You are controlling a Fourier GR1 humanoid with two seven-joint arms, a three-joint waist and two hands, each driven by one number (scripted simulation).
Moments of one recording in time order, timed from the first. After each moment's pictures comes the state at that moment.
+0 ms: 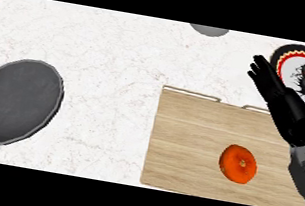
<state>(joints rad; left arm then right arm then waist) -0.23 0.62 0.04 -1.54 0.07 0.34 0.10 -0.37 -0.58 0.33 -1.45 -0.48 -0.02 -0.02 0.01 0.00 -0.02</state>
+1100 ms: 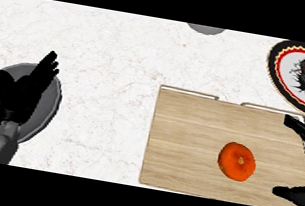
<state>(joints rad) -0.14 0.36 -0.10 -1.40 0.20 0.17 0.11 -0.04 -0.73 0.19 -1.32 -0.23 0.21 -0.63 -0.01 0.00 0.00</state>
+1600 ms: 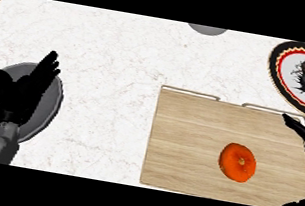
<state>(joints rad) -0.13 0.34 -0.08 -1.45 0.18 0.15 0.16 0.01 -0.80 0.18 -1.52 -0.10 0.23 -0.44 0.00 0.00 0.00</state>
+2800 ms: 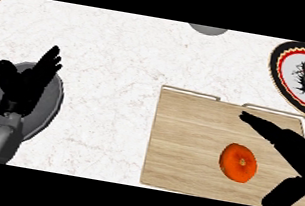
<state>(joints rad) -0.20 0.29 0.00 -1.36 0.13 0.07 0.15 -0.13 -0.68 0.27 -1.63 0.31 0.44 -0.01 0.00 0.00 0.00</state>
